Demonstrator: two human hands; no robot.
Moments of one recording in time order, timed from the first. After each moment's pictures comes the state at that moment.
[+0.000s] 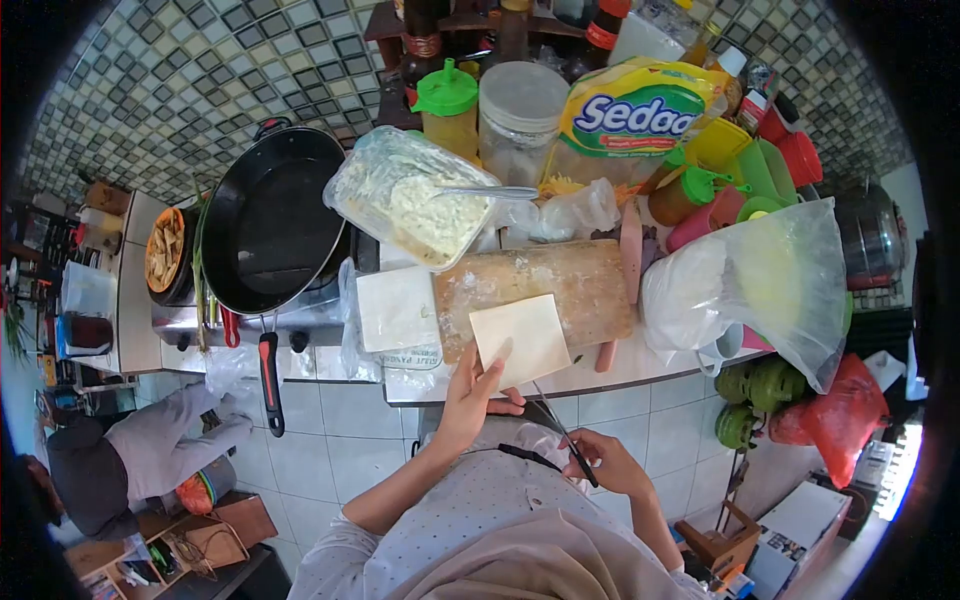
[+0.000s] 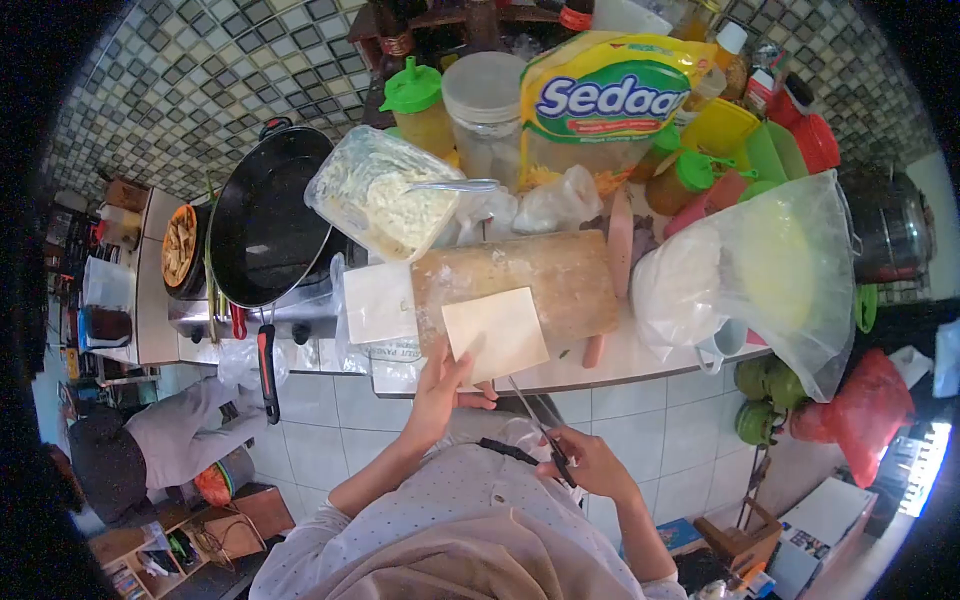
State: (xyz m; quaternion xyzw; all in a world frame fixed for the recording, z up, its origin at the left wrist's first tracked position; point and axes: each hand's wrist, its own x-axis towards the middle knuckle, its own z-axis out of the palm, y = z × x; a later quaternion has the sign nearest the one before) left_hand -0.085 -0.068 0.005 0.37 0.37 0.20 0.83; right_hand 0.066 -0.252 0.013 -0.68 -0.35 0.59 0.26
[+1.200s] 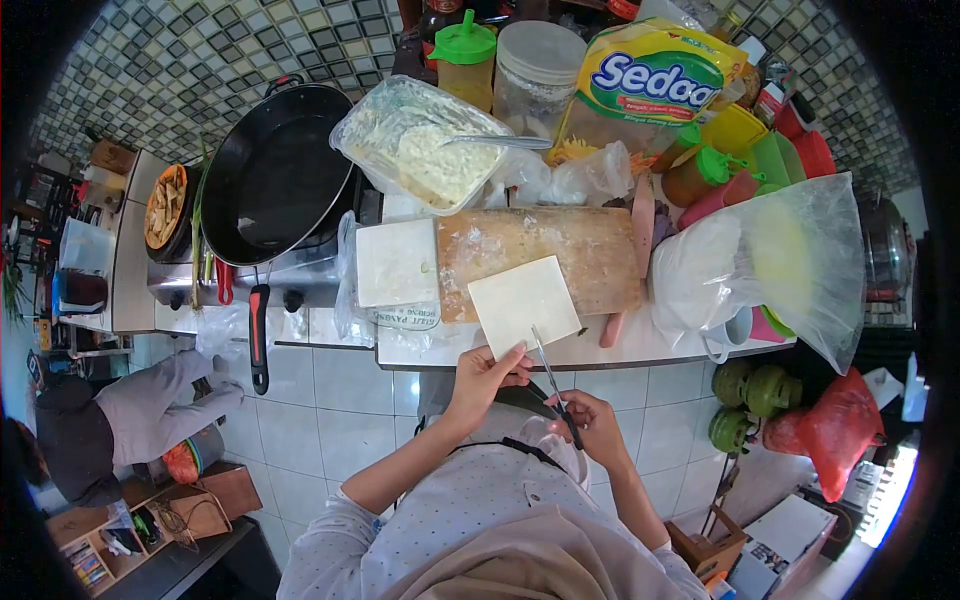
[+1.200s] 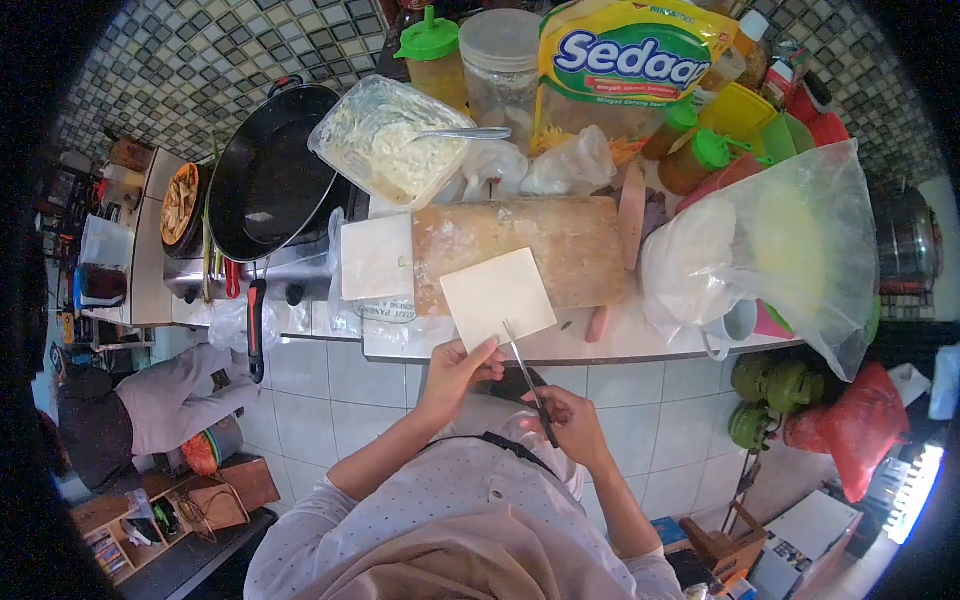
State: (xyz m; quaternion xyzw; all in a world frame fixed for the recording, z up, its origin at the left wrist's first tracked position) left_hand -0.085 -0.107 -0.046 0.32 0.41 0.22 0.83; right_hand 0.051 -0.242 -0.018 -0.65 -0.25 0.58 0.42
